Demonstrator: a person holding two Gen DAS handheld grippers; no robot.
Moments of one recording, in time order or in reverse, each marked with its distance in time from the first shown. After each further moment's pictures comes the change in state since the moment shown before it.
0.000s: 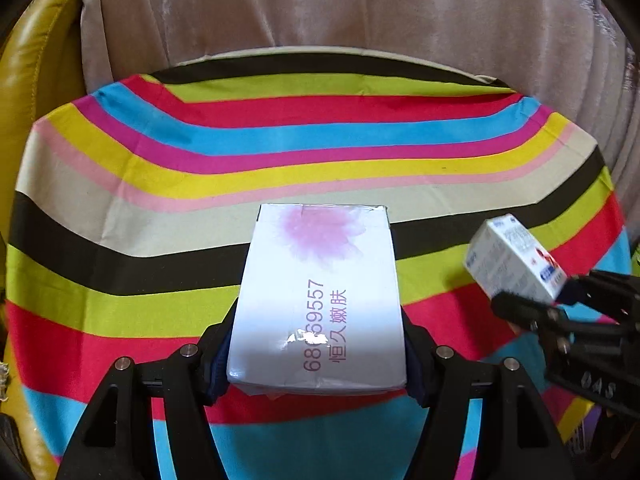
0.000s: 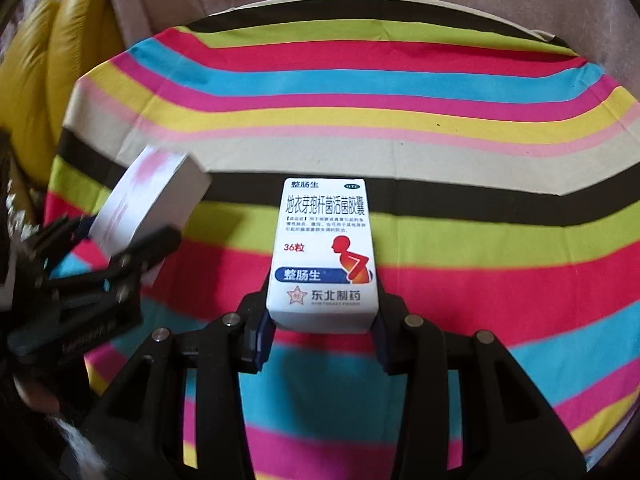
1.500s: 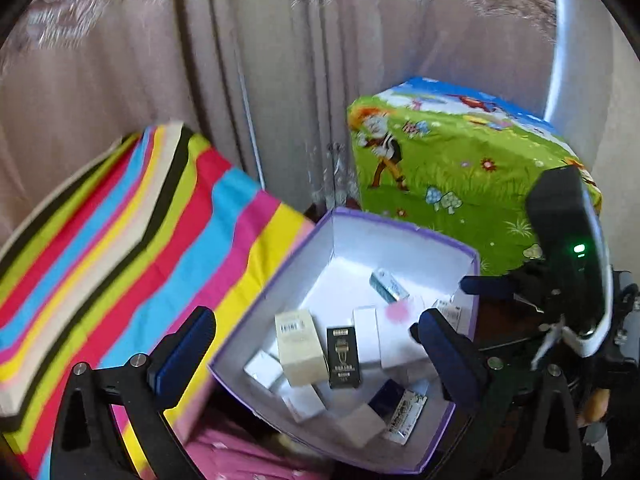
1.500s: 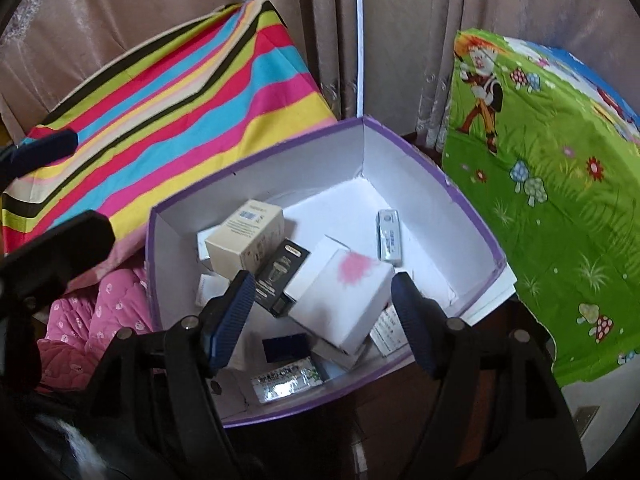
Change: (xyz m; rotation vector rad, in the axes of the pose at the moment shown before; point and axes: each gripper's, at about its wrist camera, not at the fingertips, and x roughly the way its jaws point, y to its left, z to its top) left arm -0.181 -0.384 -0.096 0.651 -0.051 -0.548; right arm -0.265 -0.203 -0.295 0.527 -0.005 -0.397
